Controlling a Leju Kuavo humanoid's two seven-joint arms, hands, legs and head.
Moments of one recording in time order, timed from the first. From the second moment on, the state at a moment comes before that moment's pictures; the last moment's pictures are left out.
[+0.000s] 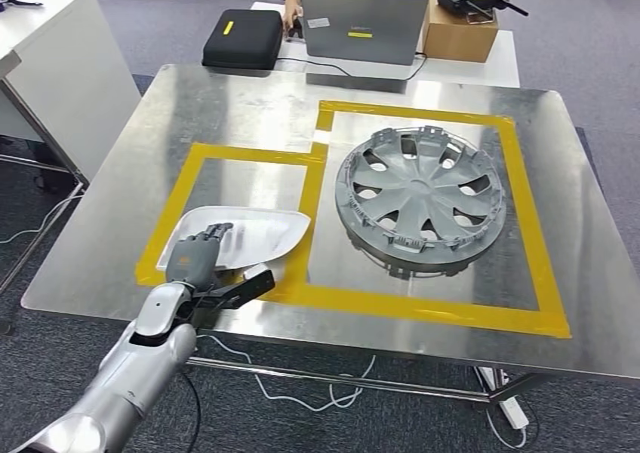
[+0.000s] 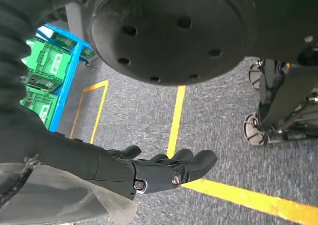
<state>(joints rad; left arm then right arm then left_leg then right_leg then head) -0.41 -0.03 -0.23 -0.74 -1.21 0.23 0.03 -0.09 0.21 -1.34 -0.30 1.33 0.15 0.19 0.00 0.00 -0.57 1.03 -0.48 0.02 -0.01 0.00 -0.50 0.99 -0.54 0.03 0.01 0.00</state>
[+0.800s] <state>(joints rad) 0.13 -0.01 -0.18 -1.57 -0.75 0.37 -0.25 -0.06 0.23 -1.37 -0.34 1.25 0.15 0.19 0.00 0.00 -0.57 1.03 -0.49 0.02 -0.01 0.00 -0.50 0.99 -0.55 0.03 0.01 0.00</state>
